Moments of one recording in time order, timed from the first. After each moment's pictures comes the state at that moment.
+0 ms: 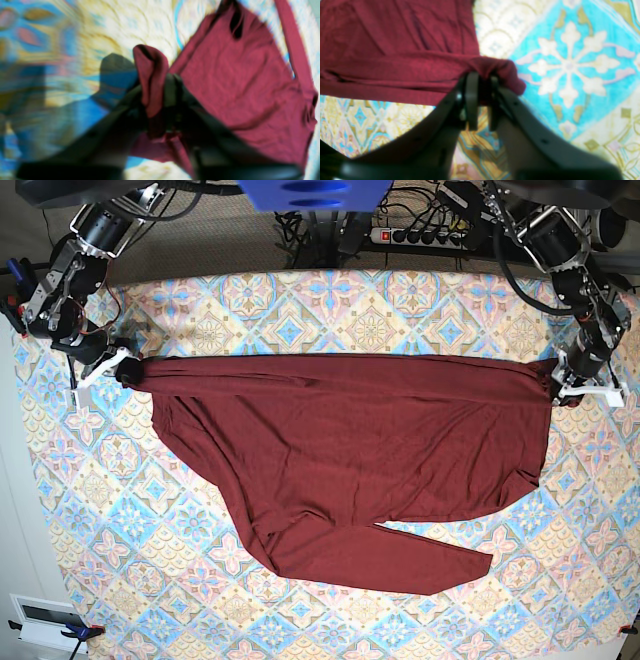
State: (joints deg) left arm -1.3 -16.7 -43.1 70.8 -42.4 -9.4 49.1; right arm -3.3 13.7 39.7 81.2 38.6 37.6 -66.6
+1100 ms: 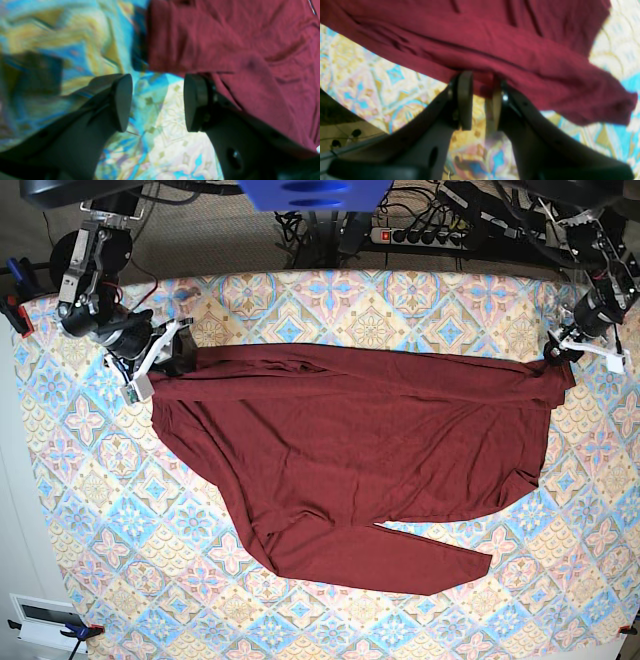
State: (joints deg) left arm 13.8 -20.3 -41.2 82.3 -49.5 -11.1 57.0; right arm -14.2 14.2 22.0 100.0 38.7 37.8 -61.1
